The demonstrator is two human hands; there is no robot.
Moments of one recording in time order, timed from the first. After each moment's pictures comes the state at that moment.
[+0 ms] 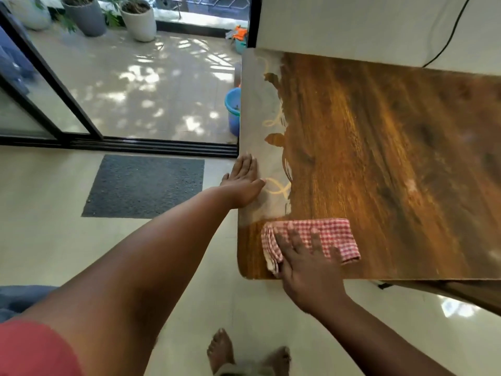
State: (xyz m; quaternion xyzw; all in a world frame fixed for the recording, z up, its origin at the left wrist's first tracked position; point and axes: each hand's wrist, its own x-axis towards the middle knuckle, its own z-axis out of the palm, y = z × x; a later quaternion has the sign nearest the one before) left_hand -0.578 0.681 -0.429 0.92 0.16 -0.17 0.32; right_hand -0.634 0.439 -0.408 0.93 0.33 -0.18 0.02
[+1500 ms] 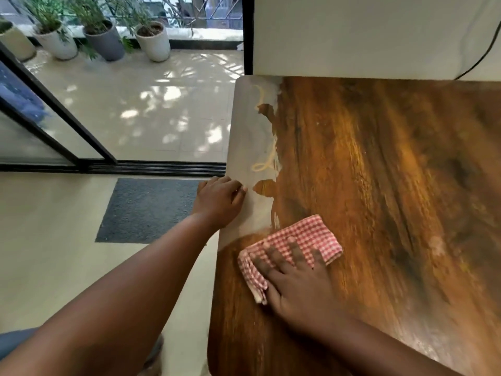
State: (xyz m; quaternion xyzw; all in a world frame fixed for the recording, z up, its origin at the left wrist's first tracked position) left_hand -0.504 0.725 -0.417 0.96 0.21 0.05 0.19; right_hand -0.514 0.479 -0.409 0.86 0.48 -0.19 0.01
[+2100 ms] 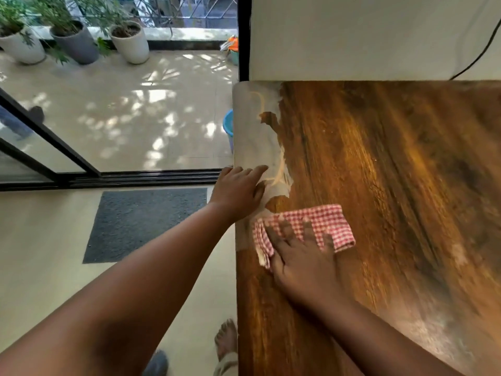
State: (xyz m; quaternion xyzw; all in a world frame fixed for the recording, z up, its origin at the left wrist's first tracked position) left_hand -0.446 0.763 -0.417 0.99 0.07 0.07 0.14; right_hand -0.479 0.555 -0.416 0.93 0.34 -0.15 -0.02
